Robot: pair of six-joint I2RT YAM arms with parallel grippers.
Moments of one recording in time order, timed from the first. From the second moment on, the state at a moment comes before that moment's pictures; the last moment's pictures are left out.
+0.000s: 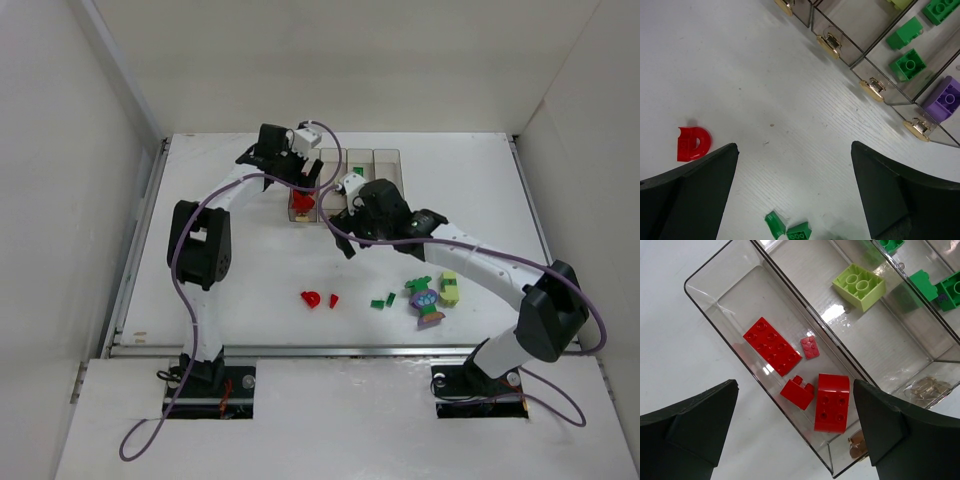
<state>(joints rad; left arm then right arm) -0.31 2.07 1.67 -0.31 0.28 0.31 0.74 1.52 1.19 -0.37 0.04 -0.01</state>
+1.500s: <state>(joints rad) -0.12 1.63 1.35 -0.36 -0.29 0.03 1.10 1.96 1.35 -0.46 0.14 0.06</state>
